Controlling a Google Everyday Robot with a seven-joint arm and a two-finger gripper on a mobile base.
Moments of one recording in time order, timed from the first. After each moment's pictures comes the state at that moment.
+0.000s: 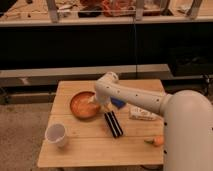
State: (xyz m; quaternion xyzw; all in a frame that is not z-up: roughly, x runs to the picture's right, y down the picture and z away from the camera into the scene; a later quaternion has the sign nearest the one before) arm -0.035 0.123 0.901 -0.18 -0.25 -0.54 0.78
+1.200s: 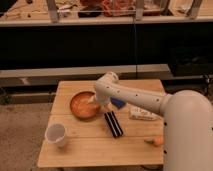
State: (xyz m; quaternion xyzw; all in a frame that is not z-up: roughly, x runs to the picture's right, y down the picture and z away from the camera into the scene) arm -0.036 0.124 0.903 -0.18 -0.25 -0.54 0.78
